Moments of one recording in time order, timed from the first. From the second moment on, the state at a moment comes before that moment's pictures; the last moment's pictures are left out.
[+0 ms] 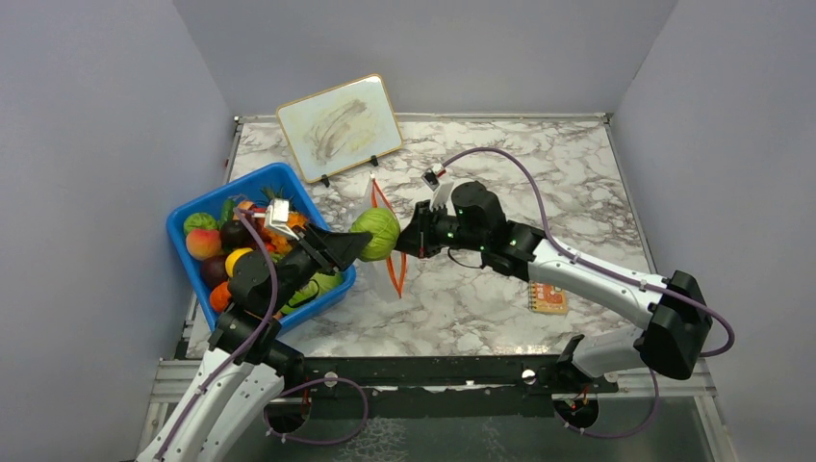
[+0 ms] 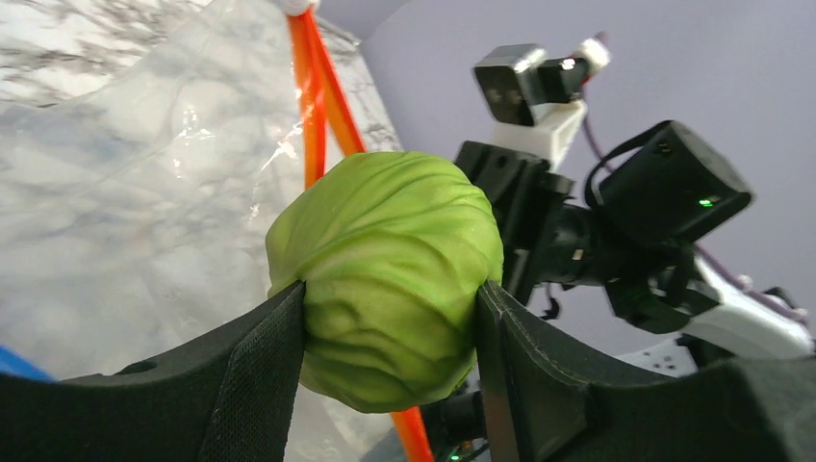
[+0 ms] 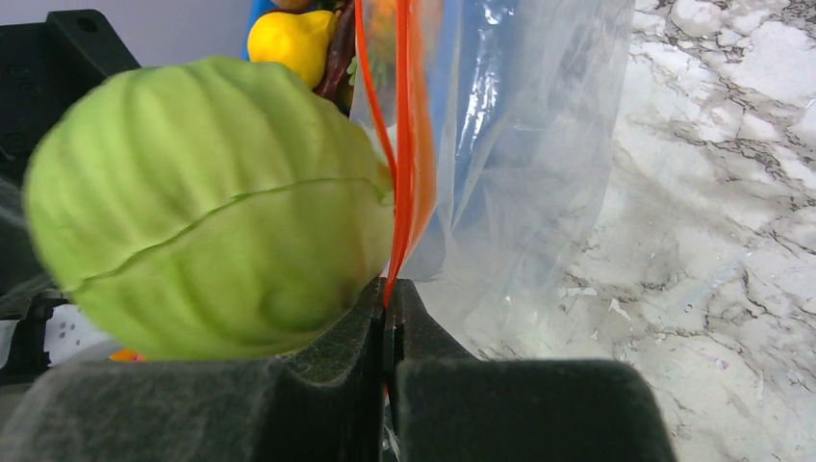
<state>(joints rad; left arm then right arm) -0.45 0.42 0.54 -0.07 0.24 -0.95 0.90 1.37 1.04 -0.04 -0.25 0.64</state>
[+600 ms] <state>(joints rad) -0.45 0.49 0.61 -0.31 0.09 -0.65 0.90 1.37 1.10 -0.05 -0.25 0.61</state>
